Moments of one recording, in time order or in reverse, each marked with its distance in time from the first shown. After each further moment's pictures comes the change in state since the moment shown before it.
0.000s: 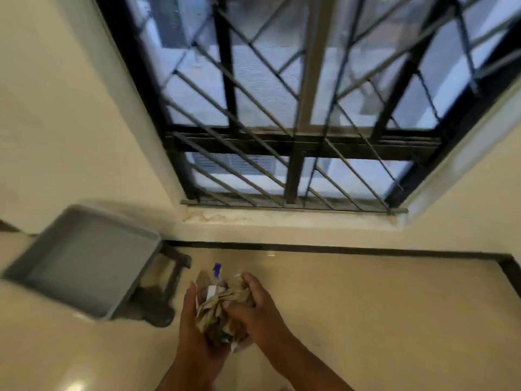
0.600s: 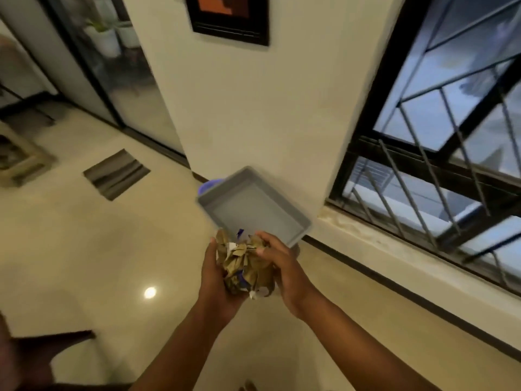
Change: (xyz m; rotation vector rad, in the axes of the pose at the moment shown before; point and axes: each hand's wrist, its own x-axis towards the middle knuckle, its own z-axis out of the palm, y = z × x) left_hand -0.167 0.291 -0.178 -0.011 0.327 0.381; right_hand 0.042 -0.088 0.347 0.002 -0.459 -0.112
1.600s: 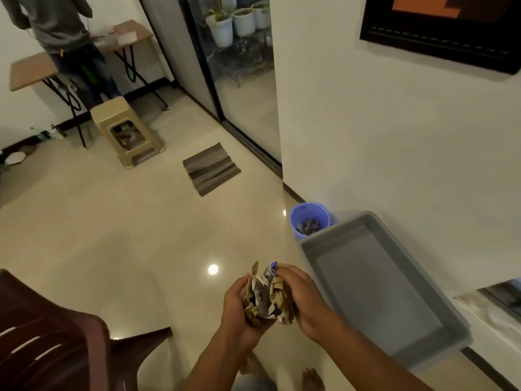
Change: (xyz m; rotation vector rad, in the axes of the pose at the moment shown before) left_hand 0.157 0.243 -0.167 -0.249 0.385 -0.081; right_hand 0.311 -0.018 0.231 0.027 -0.143 0.281
